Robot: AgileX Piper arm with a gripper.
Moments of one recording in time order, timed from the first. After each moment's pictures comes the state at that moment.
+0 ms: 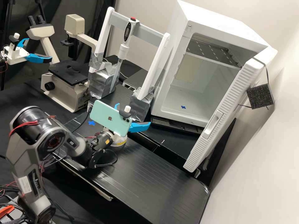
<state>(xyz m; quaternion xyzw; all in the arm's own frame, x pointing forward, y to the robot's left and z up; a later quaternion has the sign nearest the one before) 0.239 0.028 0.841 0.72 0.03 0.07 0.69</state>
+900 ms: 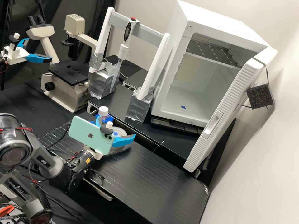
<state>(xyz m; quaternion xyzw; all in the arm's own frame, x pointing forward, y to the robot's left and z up) 0.170 0.011 0.824 0.71 0.06 0.04 0.70</state>
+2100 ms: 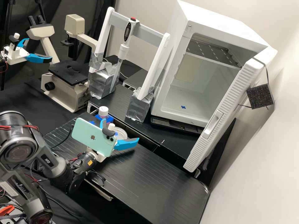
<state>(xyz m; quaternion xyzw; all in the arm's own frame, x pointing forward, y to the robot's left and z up) 0.173 0.002 0.825 0.70 0.04 0.03 0.71</state>
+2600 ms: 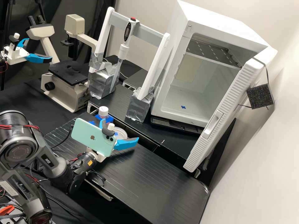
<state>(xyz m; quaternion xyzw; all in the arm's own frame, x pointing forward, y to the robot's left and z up) 0.173 0.001 0.825 0.70 0.04 0.03 0.72</state>
